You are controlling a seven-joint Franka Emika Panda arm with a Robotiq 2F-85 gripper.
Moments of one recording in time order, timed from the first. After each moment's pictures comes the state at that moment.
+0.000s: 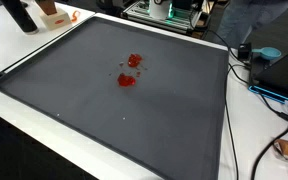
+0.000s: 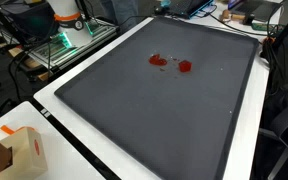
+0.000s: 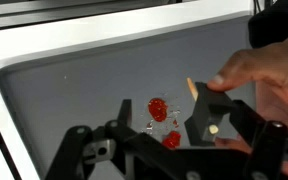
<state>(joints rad) -0.04 -0.68 -0.17 -2.29 0.14 1.52 -0.01</state>
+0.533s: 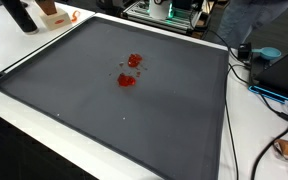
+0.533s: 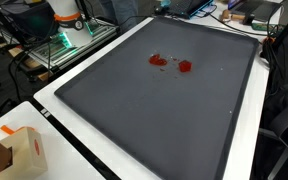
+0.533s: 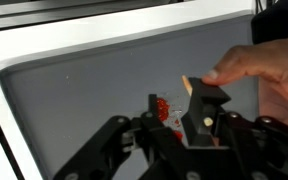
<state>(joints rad) -0.05 -0.68 -0.16 -2.29 0.14 1.52 -0.01</state>
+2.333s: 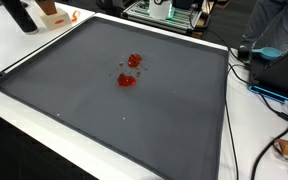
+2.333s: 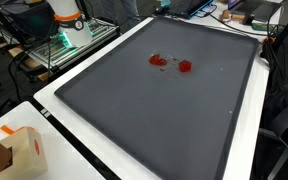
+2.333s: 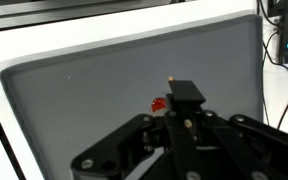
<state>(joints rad) -0.07 -0.67 -0.16 -2.29 0.14 1.52 -0.03</state>
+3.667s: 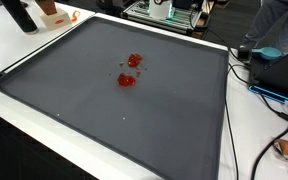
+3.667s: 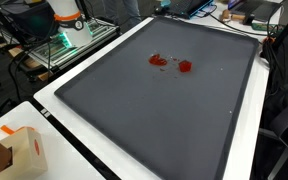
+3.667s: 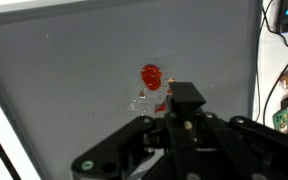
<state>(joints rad) -0.06 -0.56 -0.16 -2.29 0.22 1.74 -0.09</state>
